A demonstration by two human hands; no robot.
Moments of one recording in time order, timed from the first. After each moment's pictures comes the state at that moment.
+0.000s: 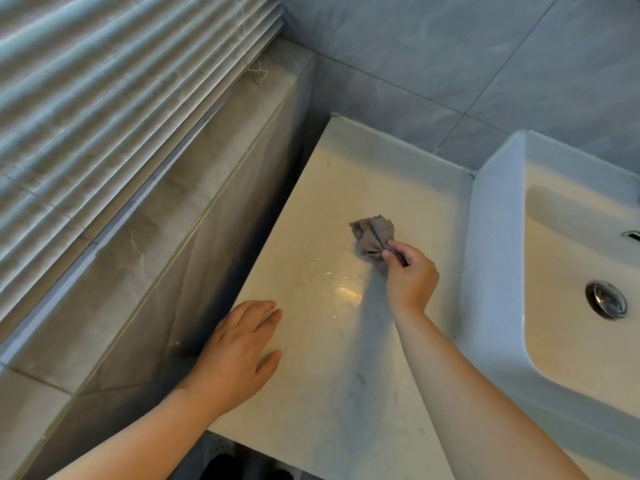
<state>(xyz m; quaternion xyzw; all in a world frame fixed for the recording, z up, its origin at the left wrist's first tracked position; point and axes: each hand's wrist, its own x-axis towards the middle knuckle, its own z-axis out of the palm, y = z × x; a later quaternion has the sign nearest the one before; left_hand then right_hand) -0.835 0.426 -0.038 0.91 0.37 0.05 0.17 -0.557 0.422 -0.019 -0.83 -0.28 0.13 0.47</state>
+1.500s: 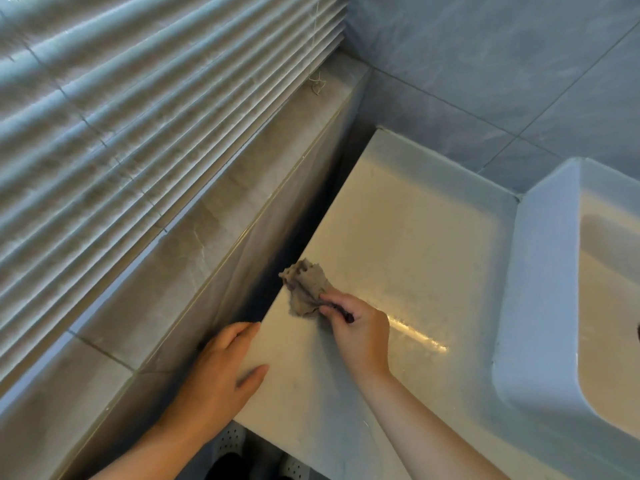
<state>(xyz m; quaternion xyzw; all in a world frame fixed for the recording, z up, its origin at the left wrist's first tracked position) -0.896 0.408 -0.039 0.75 0.53 0.11 0.37 -0.680 0.402 -0.028 -0.75 -0.46 0.28 0.39</state>
